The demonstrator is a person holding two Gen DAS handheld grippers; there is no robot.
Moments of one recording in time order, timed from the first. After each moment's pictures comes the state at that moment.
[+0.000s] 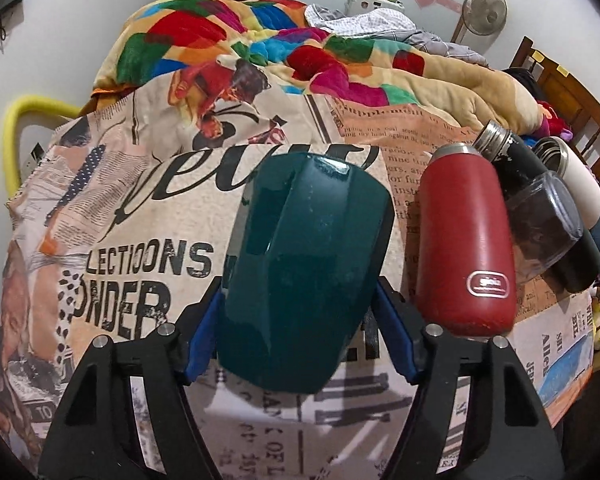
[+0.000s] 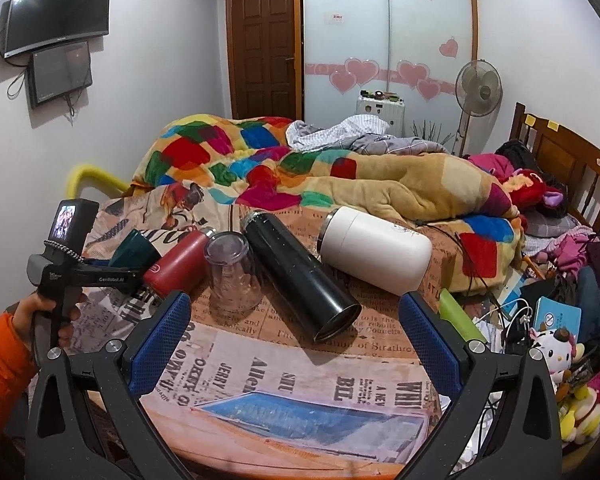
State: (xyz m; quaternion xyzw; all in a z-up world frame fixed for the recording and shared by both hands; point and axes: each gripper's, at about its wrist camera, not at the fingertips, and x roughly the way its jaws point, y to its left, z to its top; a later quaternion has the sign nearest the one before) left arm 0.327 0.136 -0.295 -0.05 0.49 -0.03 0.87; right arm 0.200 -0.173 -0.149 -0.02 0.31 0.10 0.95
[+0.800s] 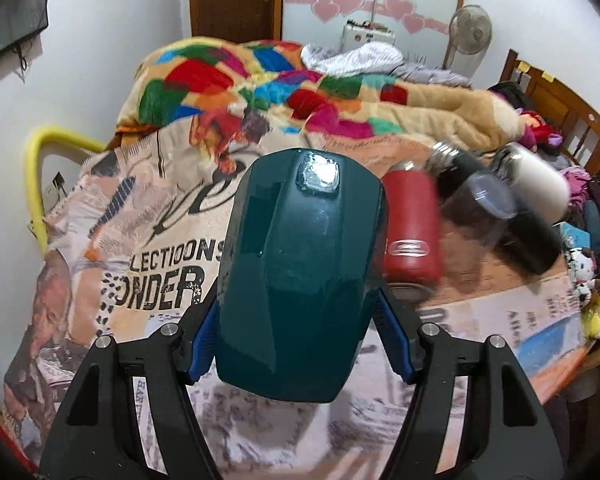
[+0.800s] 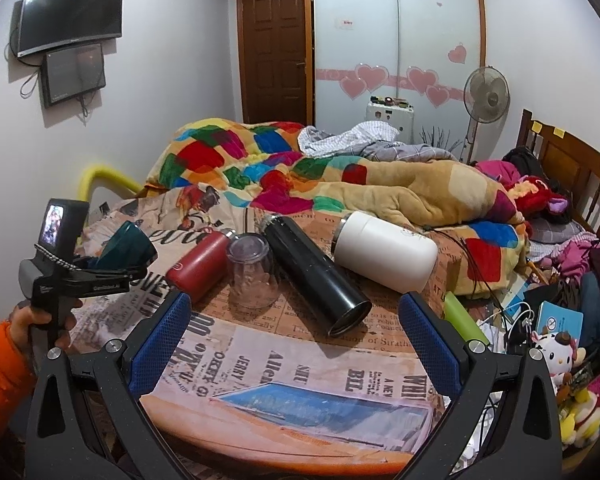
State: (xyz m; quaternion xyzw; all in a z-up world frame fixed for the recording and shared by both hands) left arm 0.259 0.122 -0.230 -0.02 0.42 -0.02 0.91; right arm 0.177 -0.164 -0.135 -0.02 0.29 0.12 0.95
